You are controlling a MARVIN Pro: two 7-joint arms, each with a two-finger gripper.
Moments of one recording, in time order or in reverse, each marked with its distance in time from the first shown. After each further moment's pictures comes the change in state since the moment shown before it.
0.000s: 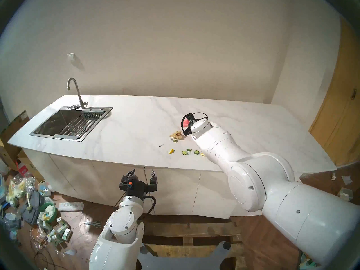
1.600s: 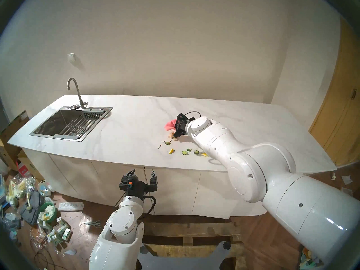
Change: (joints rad) left arm 0.000 0.002 0.002 0.000 -0.002 0.000 0.002; right arm 0.087 0.006 0.015 0.101 0.035 -0.195 0.298
